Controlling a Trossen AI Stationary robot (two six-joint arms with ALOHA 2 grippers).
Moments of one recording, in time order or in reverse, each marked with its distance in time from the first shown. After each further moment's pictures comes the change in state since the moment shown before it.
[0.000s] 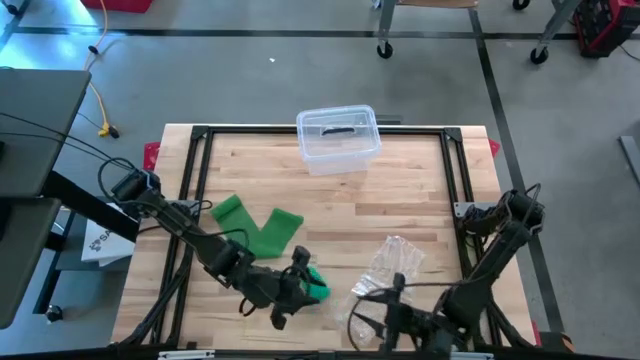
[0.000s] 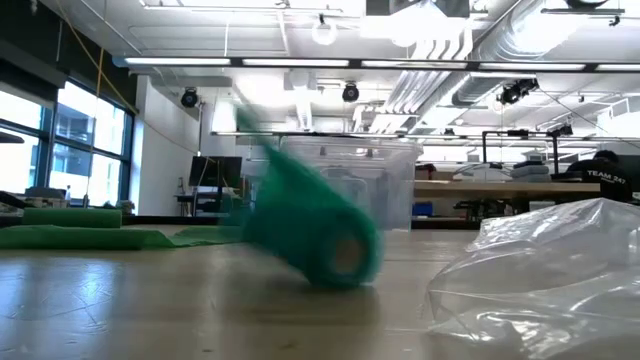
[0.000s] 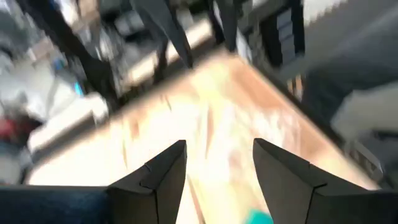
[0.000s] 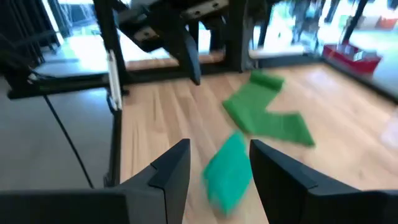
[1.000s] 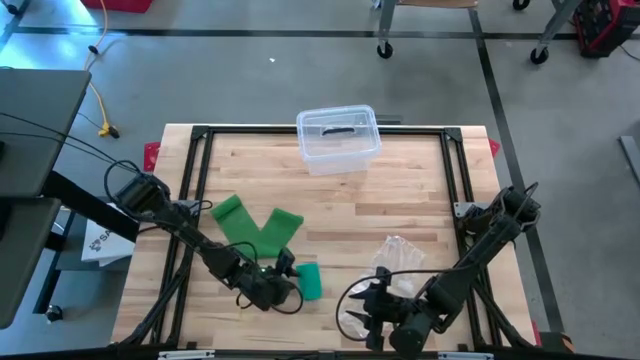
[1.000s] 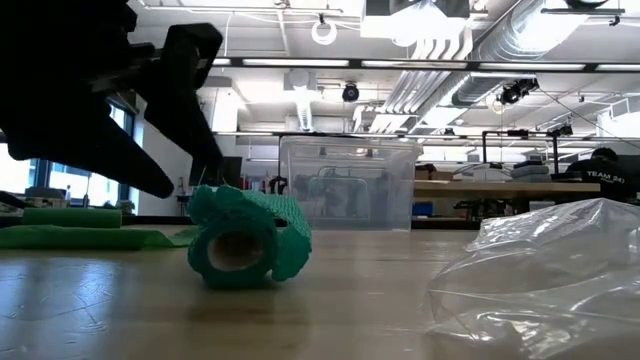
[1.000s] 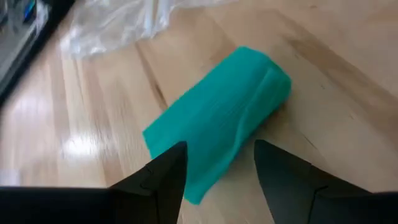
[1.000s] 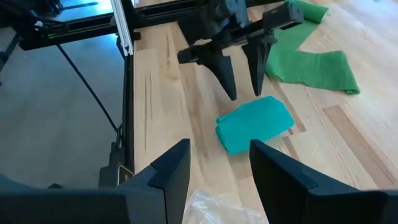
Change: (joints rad) left arm -0.026 0.063 -0.496 0.246 -0.073 0.067; right arm -0.112 0.000 0.000 -0.095 -0.340 0.086
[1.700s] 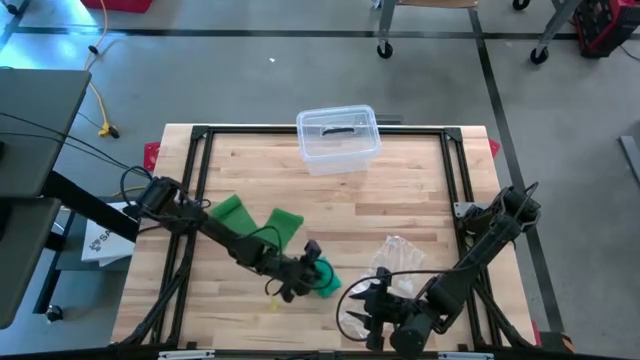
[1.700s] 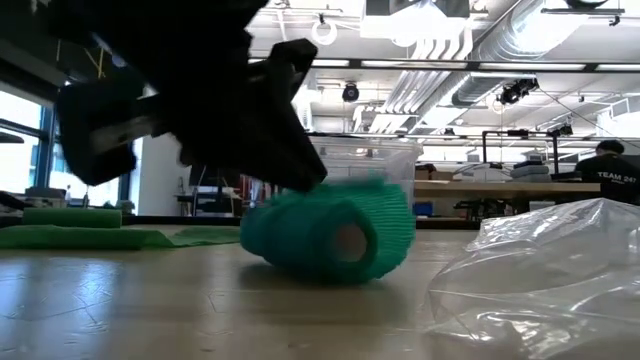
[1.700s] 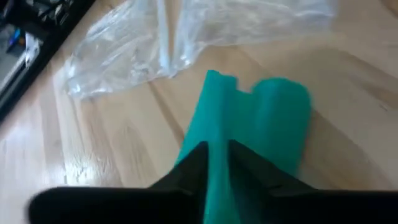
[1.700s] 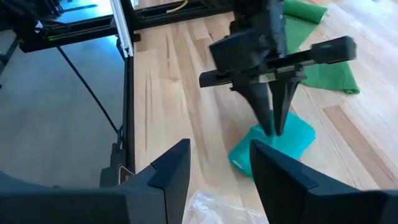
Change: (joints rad) left arm 0.194 0.131 0.130 0.126 0.216 0.183; right arm 0.006 0.000 0.000 0.000 0.008 0.008
